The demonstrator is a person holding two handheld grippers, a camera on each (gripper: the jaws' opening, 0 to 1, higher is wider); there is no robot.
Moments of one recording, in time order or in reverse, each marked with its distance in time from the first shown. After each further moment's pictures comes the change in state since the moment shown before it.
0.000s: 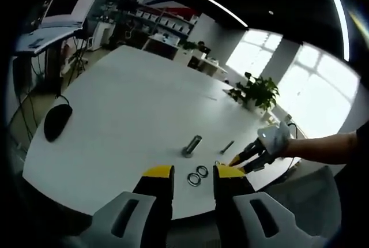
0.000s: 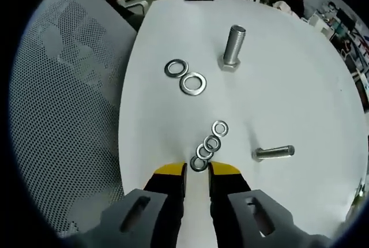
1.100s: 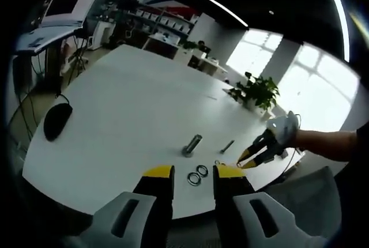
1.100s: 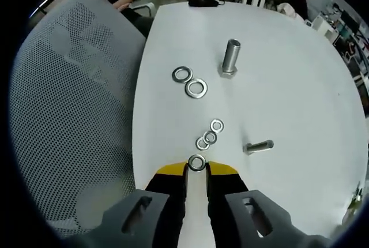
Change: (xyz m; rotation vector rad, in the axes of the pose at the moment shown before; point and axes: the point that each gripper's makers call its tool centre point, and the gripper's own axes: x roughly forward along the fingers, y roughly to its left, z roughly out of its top) left arm 0.000 0.001 -0.001 -0.004 0.003 0.002; right arm -0.038 -0.003 0.000 -0.019 -0.004 0.038
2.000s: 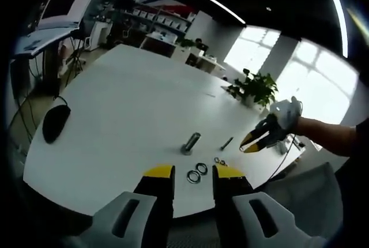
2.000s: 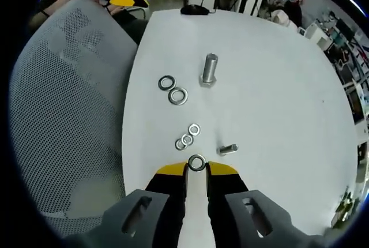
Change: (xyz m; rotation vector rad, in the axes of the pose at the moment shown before) left arm 0.001 -0.003 -0.004 0.029 0.027 -0.010; right arm -0.024 -0.028 0.010 -0.031 -0.028 -0.082
